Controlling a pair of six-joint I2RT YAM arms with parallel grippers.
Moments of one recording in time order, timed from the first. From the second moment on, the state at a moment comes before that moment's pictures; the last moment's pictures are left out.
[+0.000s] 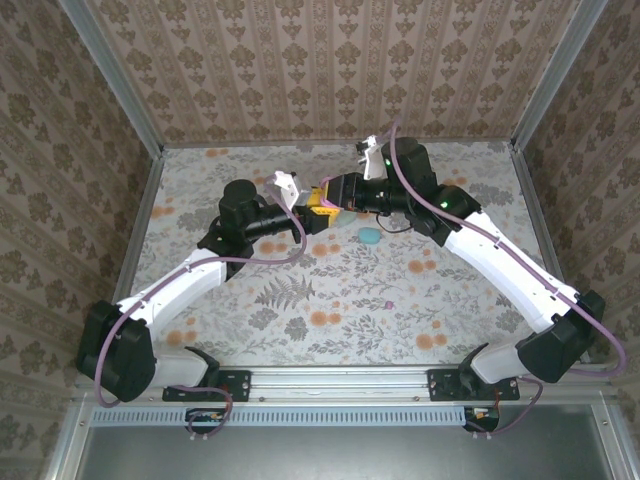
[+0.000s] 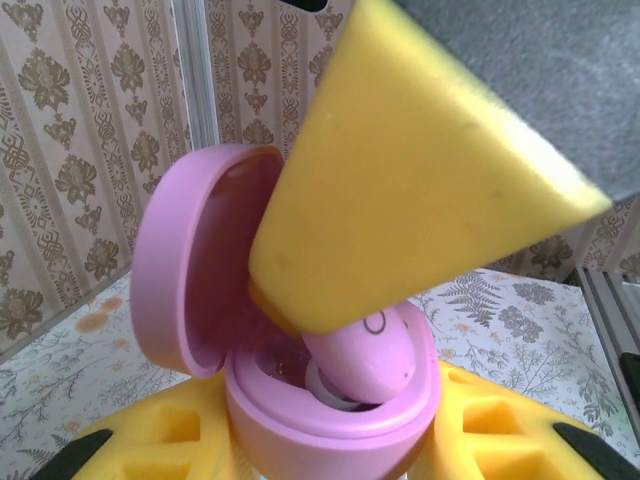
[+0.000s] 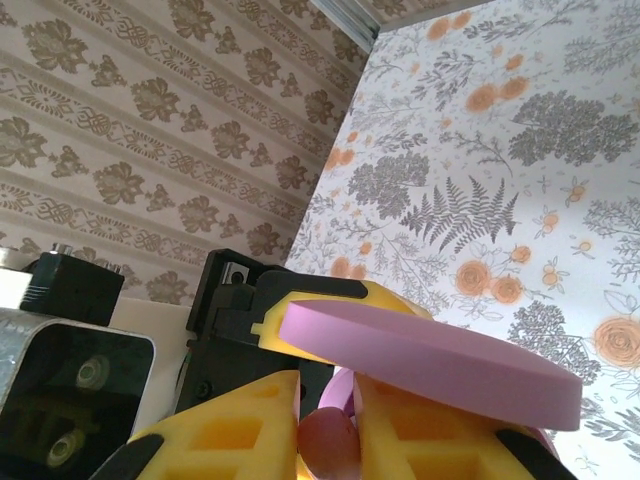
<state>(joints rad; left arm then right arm) -0.58 1.30 0.89 0.36 0.74 0.03 0.60 1.42 1.47 -0.49 -0.37 0.72</state>
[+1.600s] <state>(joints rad) -0.58 1.29 0.85 0.43 0.67 0.06 0.53 1.15 1.36 -0.64 -0.22 0.69</state>
